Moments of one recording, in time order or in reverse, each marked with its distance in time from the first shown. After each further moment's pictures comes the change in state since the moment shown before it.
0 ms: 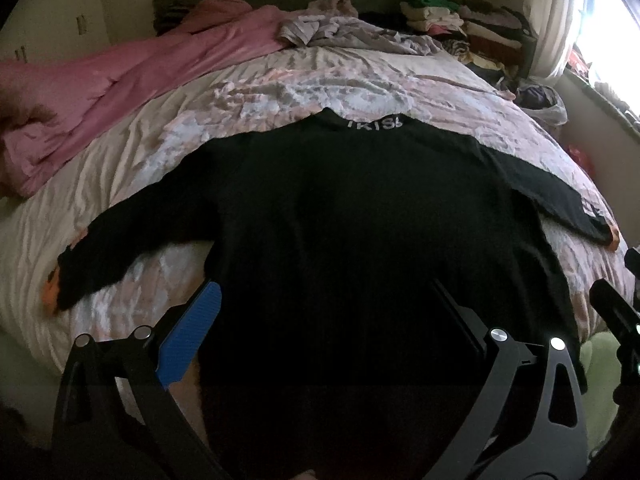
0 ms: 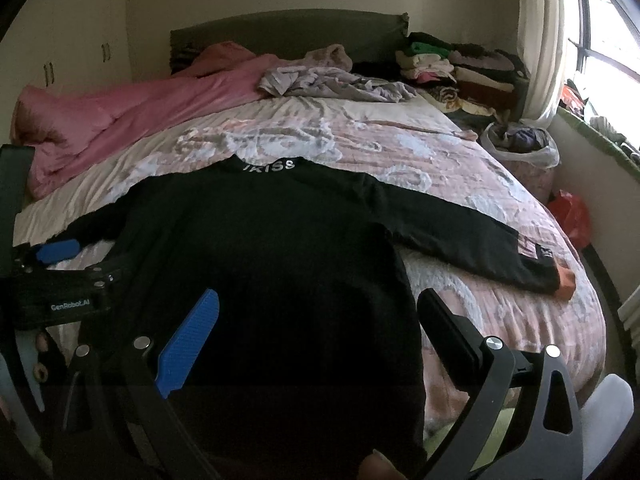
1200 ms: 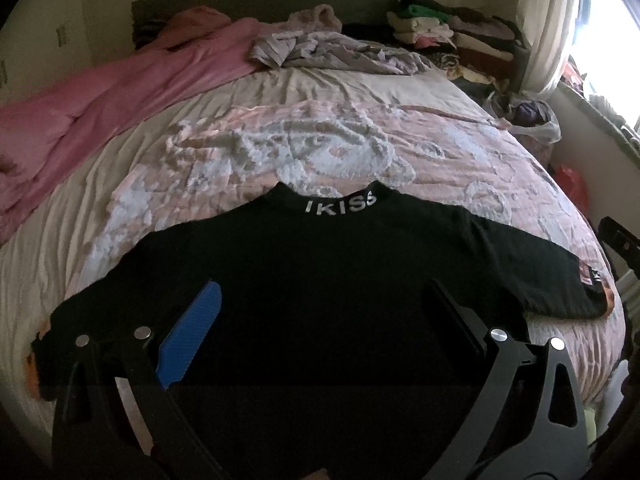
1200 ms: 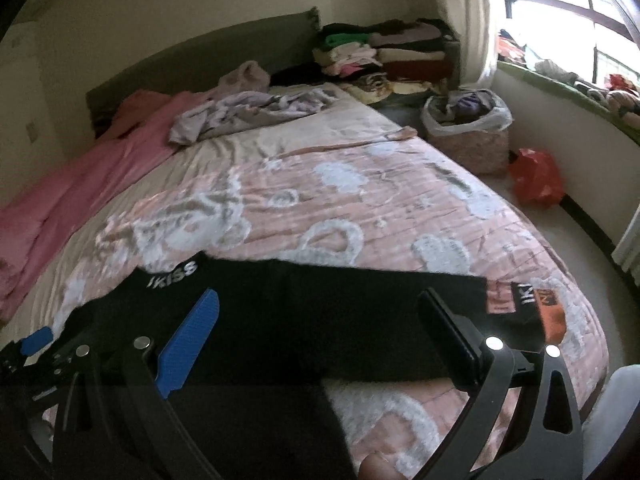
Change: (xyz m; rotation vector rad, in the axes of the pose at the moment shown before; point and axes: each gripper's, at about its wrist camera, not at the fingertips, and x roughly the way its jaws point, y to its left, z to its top) left arm 0.051 -0.042 0.115 0.017 -0.030 -0.054; right arm 0.072 -0.115 0.116 0.289 -0.027 -0.144
